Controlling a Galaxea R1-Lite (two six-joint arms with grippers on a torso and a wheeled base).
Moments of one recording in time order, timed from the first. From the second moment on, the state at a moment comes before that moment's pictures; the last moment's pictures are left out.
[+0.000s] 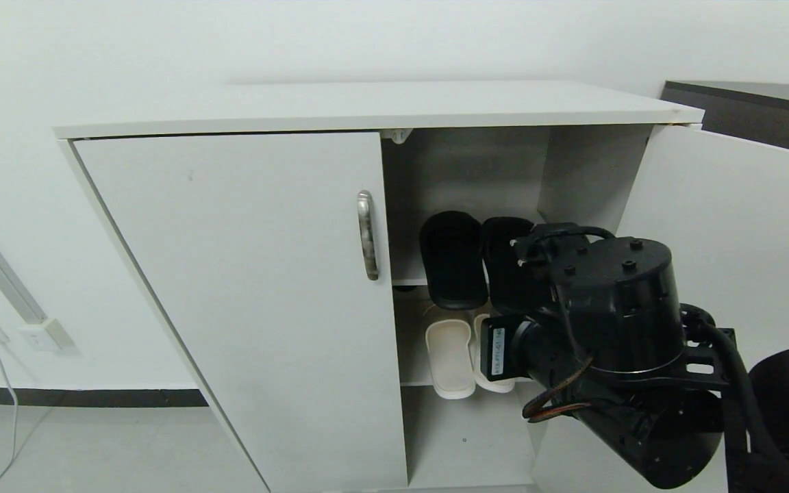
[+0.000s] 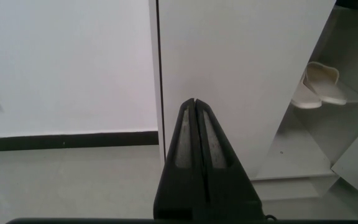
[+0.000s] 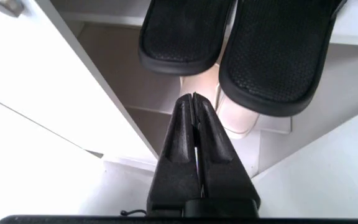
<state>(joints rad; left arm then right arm) 0.00 0.00 0.00 0.00 0.01 0.00 0.98 1.69 -0.96 -0.37 -0.64 0.35</state>
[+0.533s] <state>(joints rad) 0.00 0.00 0.00 0.00 0.01 0.00 0.98 1.69 -0.95 -0.37 -0.64 0.35</state>
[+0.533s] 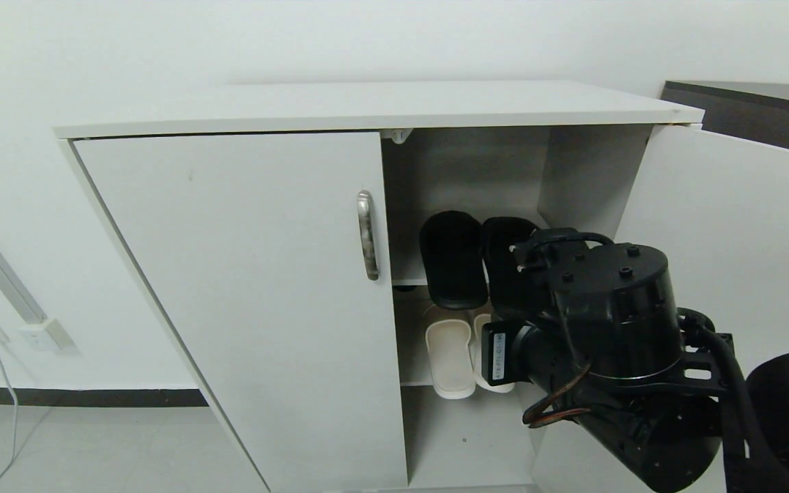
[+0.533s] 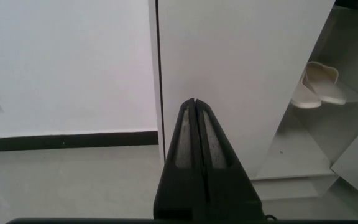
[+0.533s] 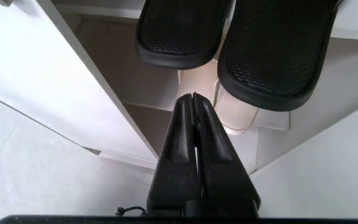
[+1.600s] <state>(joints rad) 0.00 0.00 0.00 0.00 0.01 0.00 0.97 1.71 -0.93 -0.41 -0.64 0.34</state>
